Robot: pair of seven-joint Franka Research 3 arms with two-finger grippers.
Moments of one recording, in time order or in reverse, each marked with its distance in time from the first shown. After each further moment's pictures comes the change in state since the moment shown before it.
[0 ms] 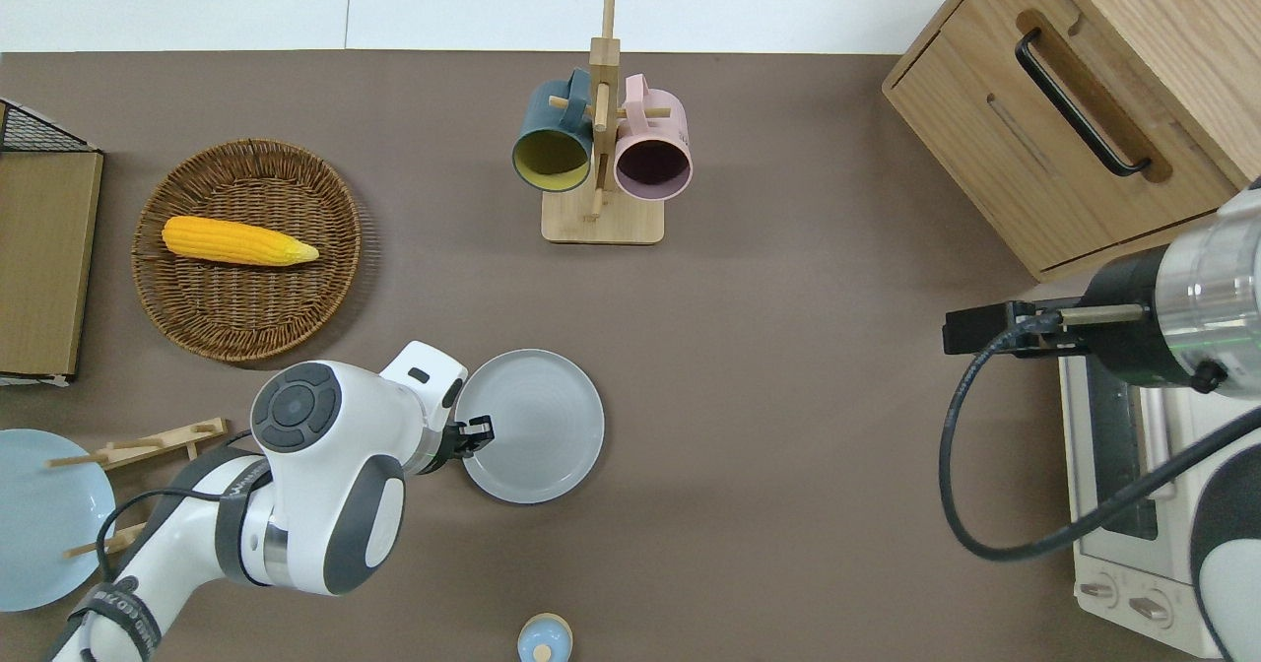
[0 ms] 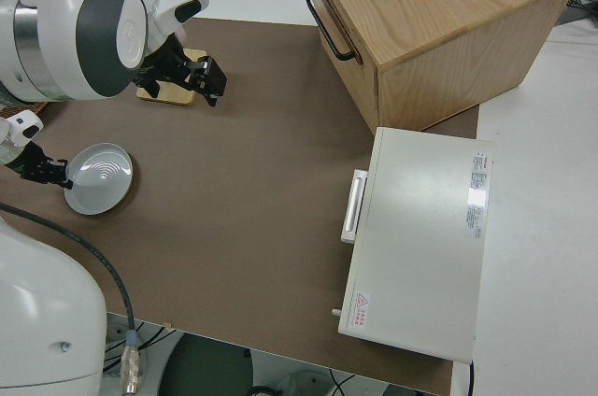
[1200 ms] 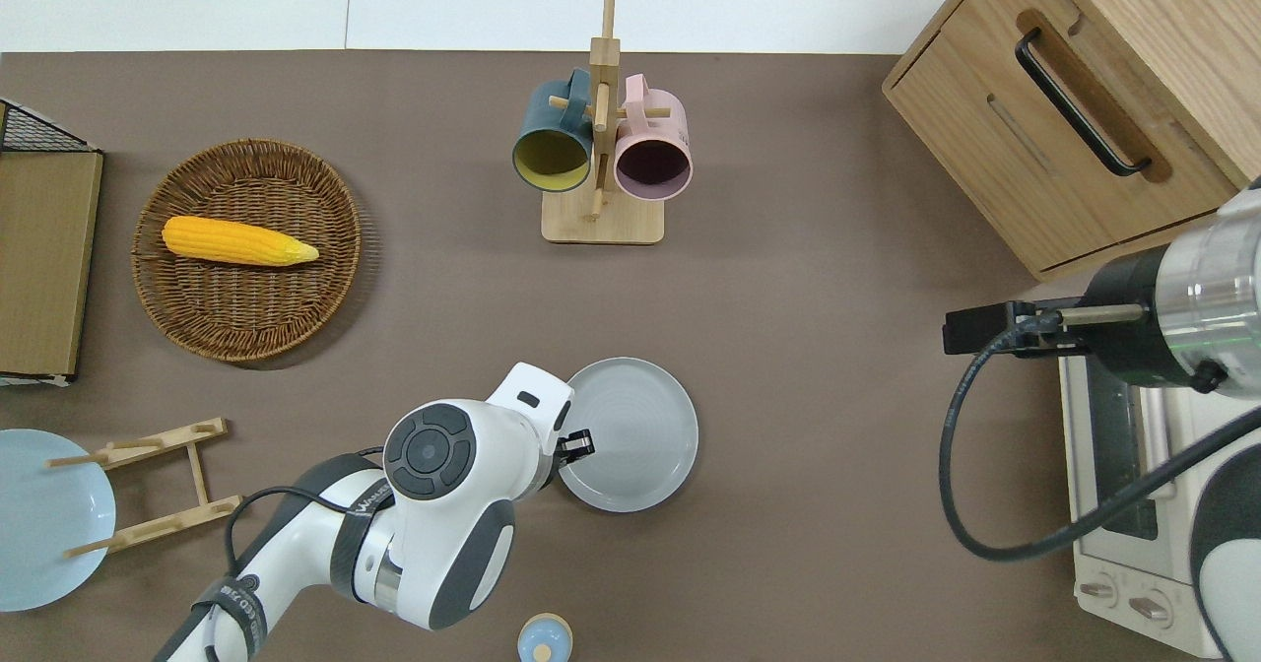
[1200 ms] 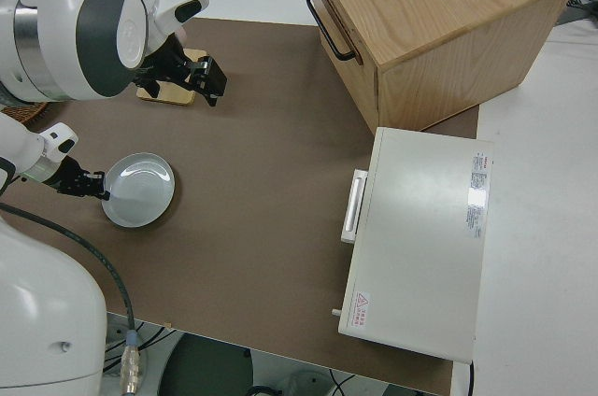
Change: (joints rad) left arm -0.090 0.055 -0.130 0.041 -0.002 0.113 -0.223; right arm 0.000 0.000 0.000 0.000 0.000 0.000 0.000
